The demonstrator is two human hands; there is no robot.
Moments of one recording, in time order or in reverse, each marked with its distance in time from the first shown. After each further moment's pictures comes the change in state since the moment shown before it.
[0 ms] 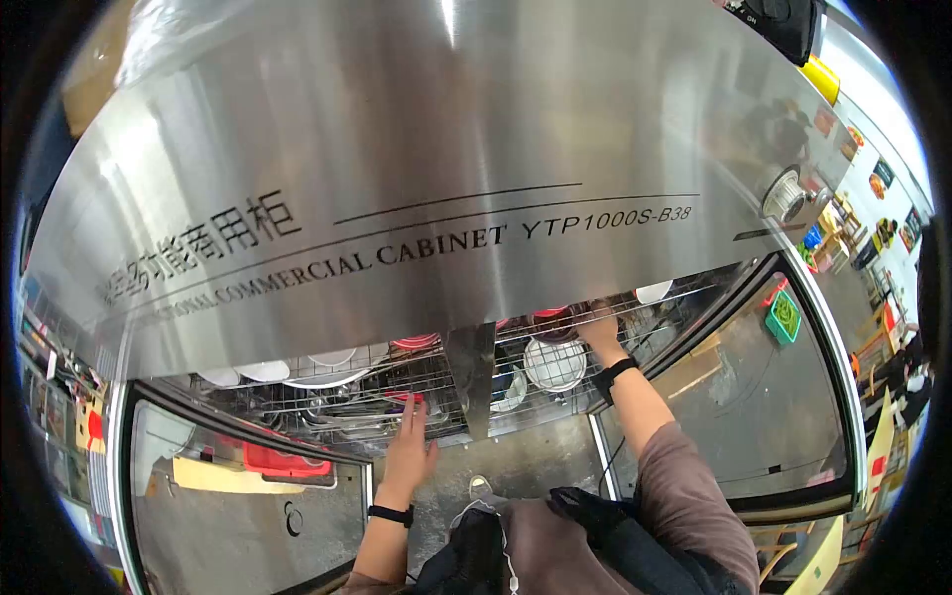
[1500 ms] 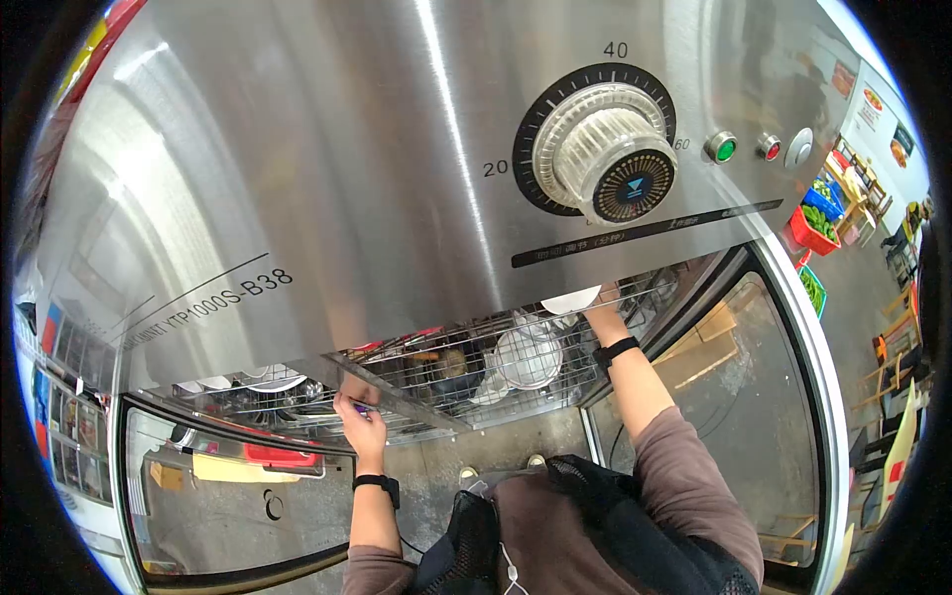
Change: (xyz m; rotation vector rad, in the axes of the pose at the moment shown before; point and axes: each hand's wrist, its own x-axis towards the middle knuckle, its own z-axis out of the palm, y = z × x) left_hand 0.077 0.041 0.111 0.106 0.616 -0.411; right_hand 0.045 0.155 -0.040 0.134 0.160 -0.060
